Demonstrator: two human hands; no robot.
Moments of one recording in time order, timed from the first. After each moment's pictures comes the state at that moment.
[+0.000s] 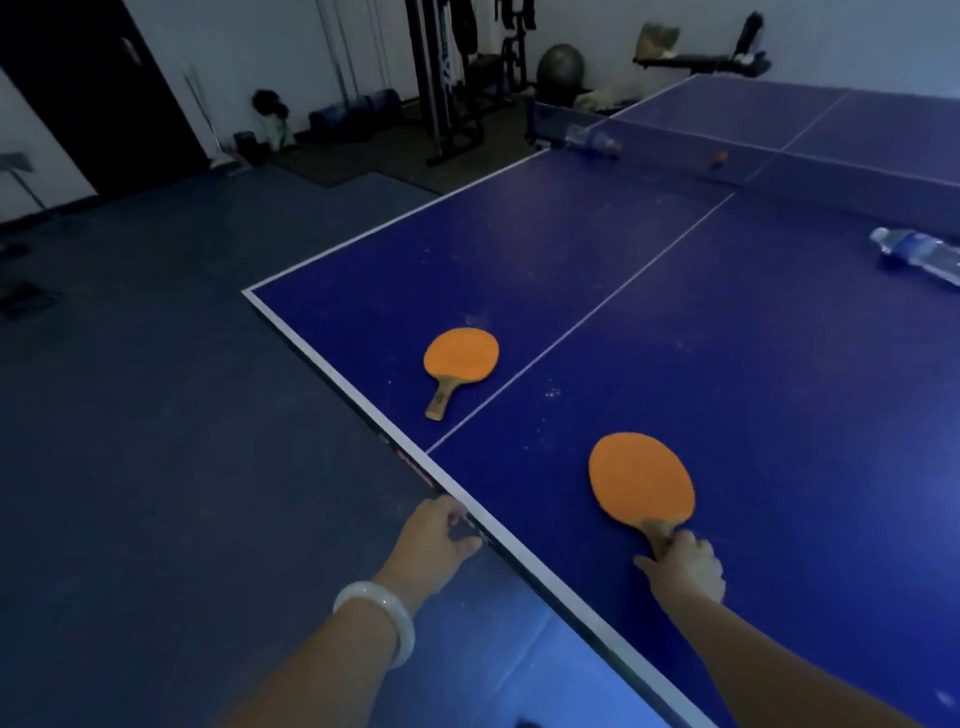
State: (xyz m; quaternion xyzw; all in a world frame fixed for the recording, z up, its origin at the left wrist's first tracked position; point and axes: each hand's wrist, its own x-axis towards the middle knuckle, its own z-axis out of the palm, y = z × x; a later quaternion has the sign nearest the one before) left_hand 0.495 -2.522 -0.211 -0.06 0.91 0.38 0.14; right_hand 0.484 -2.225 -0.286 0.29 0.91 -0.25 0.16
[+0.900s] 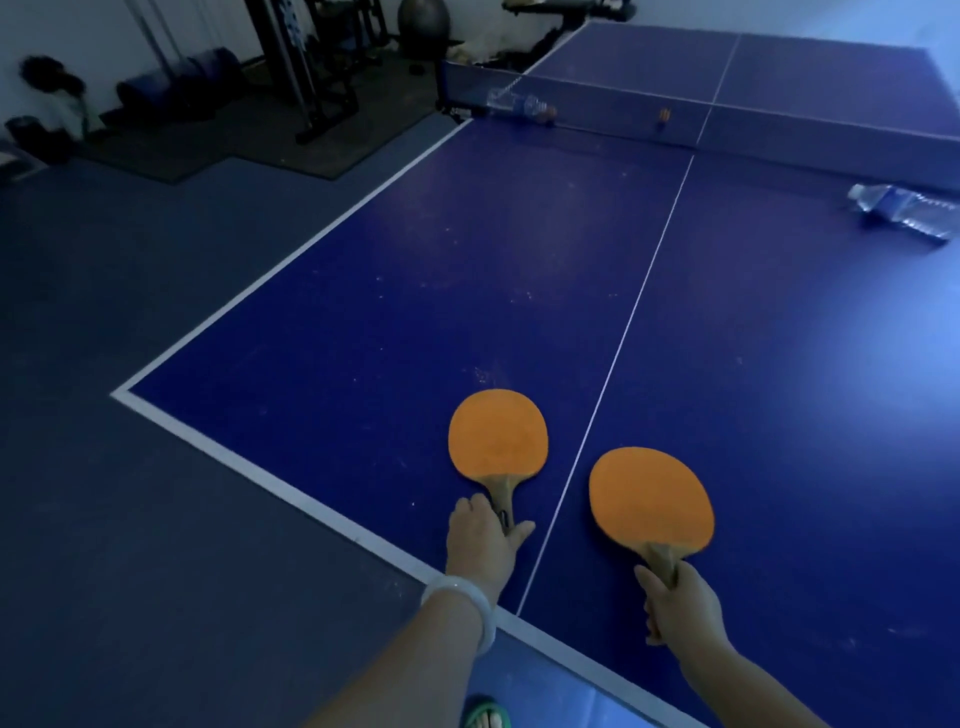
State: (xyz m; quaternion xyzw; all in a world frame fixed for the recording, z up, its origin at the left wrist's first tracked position) left_hand 0.221 -2.610 -0.284 -0.01 0.94 0.28 0.18; right_hand 0.328 -2.420 -0.278 0.46 0.73 -0.49 0.12
